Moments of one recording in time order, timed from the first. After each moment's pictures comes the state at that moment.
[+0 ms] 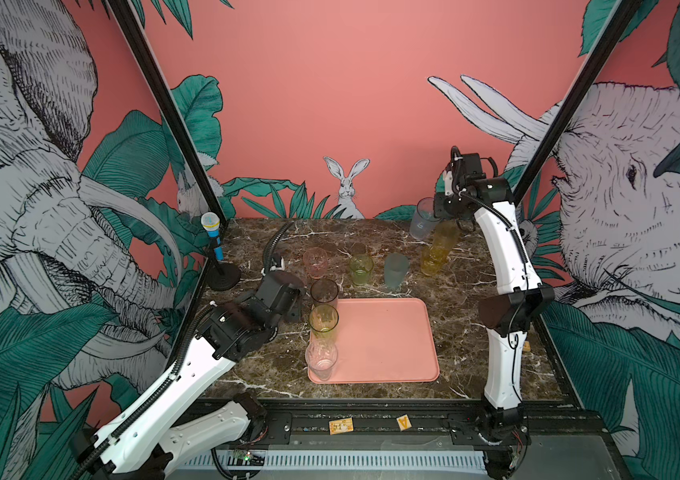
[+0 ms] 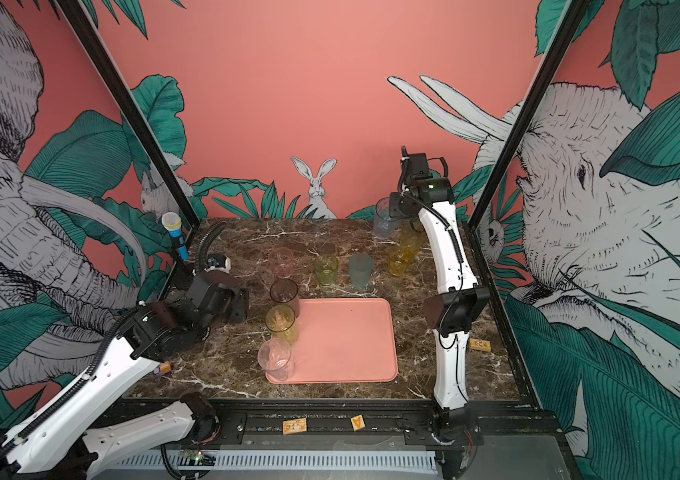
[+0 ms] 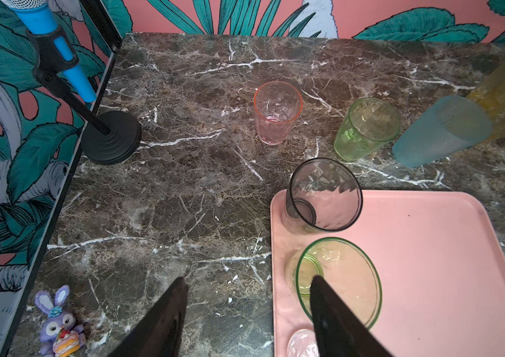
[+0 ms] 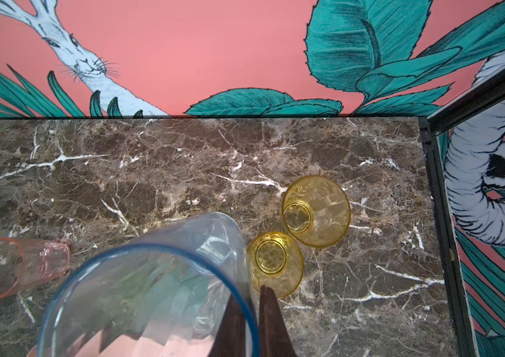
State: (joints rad) left arm -0.74 0.94 1.16 -1.06 -0.51 -0.56; right arm 0.23 2.13 2.59 -1.32 0.06 0.17
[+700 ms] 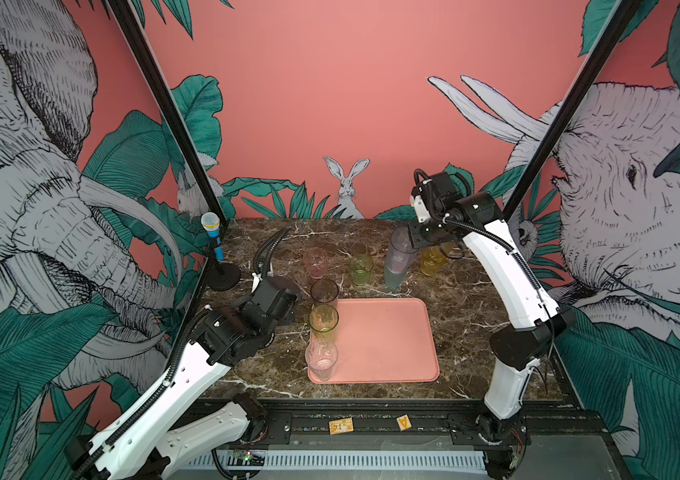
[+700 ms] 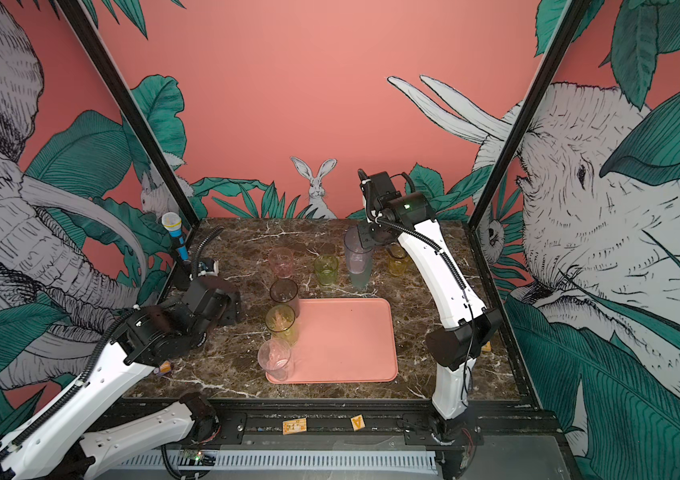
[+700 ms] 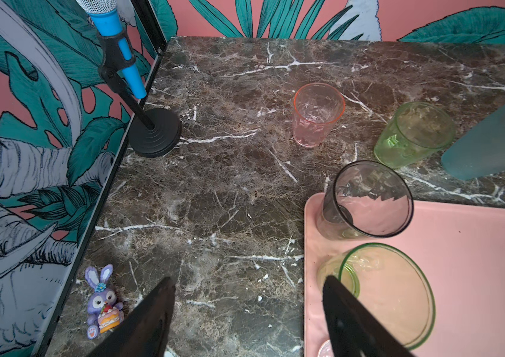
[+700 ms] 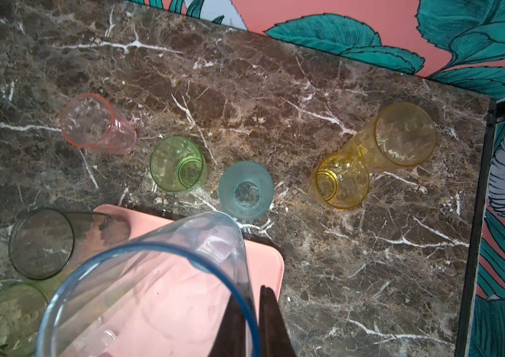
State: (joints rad) left arm -0.74 0.92 1.15 -1.14 -0.64 -0.59; right arm 0.51 1.84 2.24 -1.40 0.13 0.19
